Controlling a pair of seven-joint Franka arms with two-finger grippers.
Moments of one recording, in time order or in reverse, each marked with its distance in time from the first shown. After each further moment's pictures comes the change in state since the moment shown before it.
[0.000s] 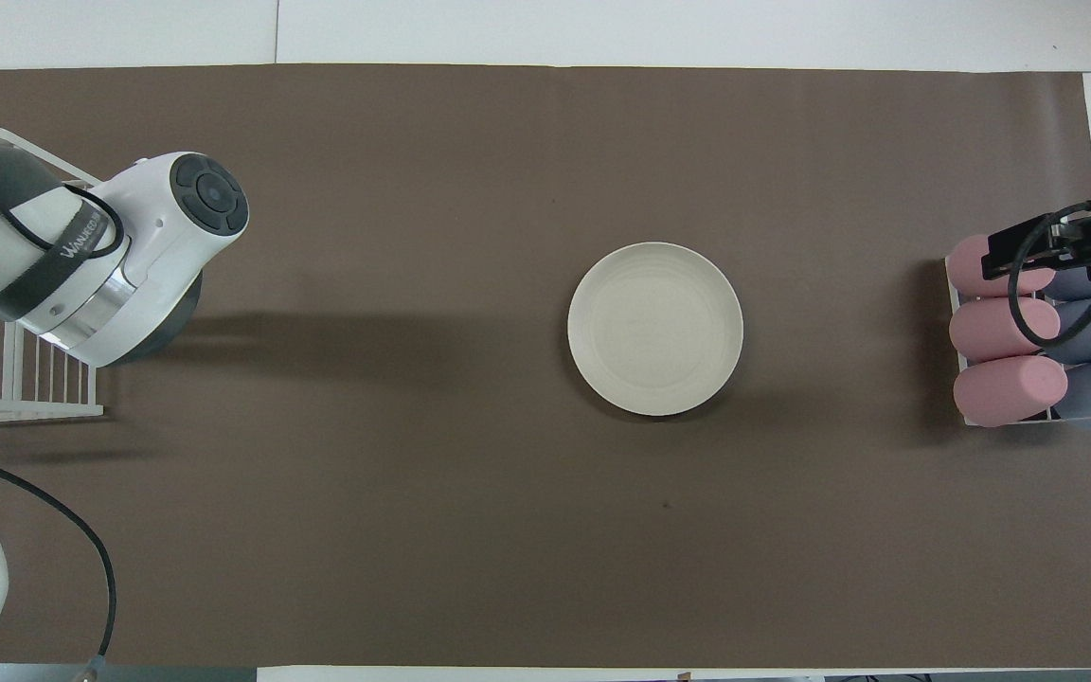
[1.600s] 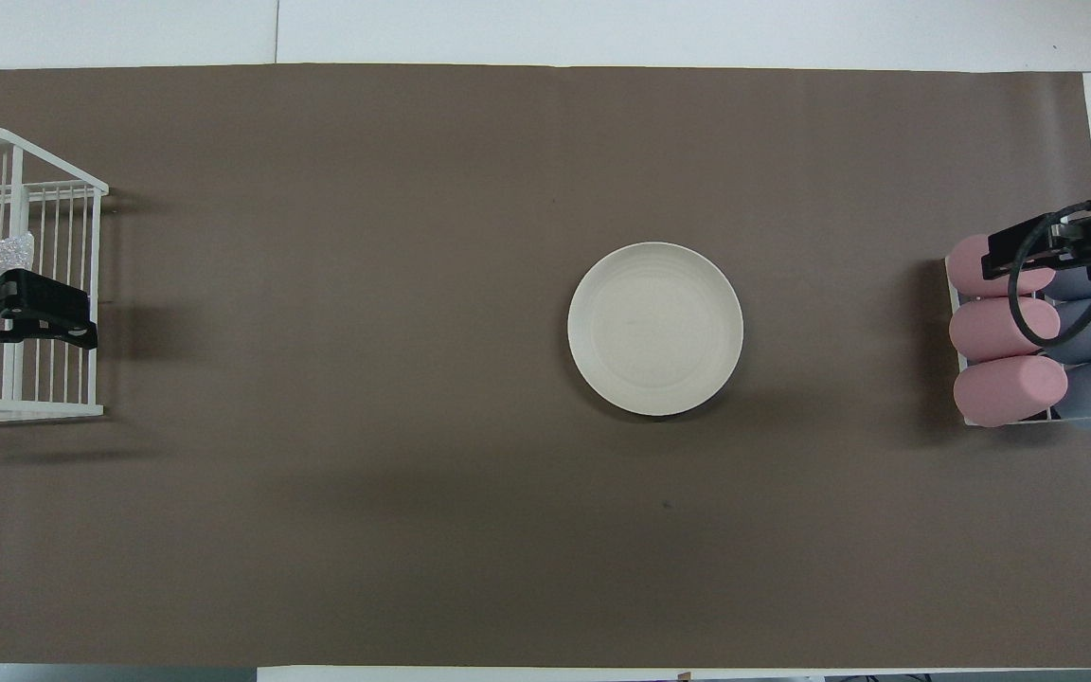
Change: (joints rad) left arm 0.091 -0.338 0.009 0.204 -0.961 -0.264 0.424; right arm 0.000 0.000 0.000 0.000 0.000 0.000 0.000
